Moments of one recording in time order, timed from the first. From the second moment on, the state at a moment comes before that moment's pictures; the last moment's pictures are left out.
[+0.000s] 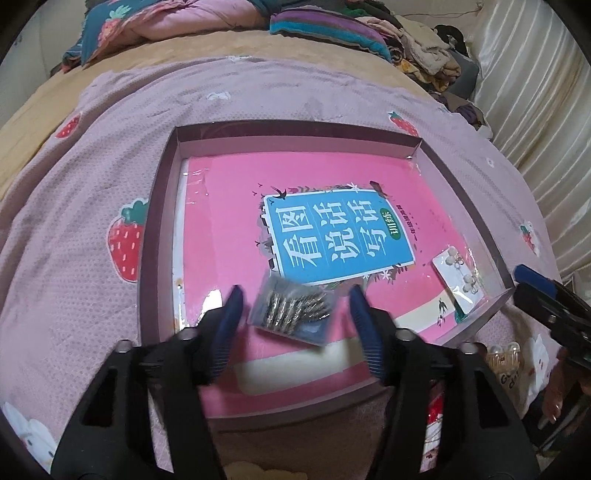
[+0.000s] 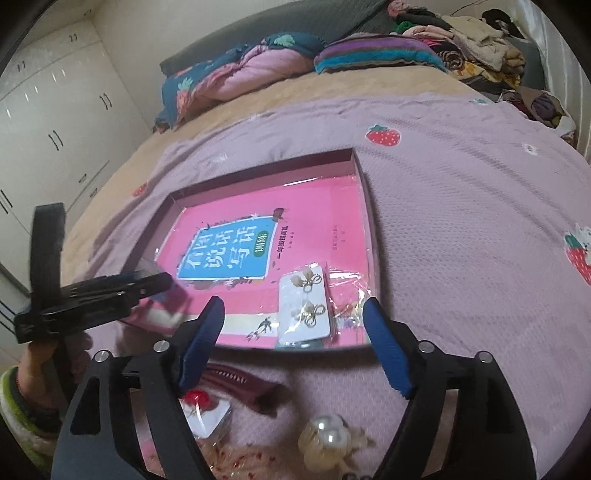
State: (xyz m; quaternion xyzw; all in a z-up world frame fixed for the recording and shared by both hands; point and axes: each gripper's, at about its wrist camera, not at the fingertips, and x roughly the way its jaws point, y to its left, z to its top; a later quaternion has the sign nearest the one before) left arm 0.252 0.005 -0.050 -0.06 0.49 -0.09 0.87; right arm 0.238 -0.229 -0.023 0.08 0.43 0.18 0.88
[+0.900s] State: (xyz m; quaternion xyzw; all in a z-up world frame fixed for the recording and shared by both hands) left arm 0.173 0.035 0.039 -0.10 0.41 -0.06 0.91; right arm 0.166 -0.246 0.044 0.09 0.35 0.19 0.91
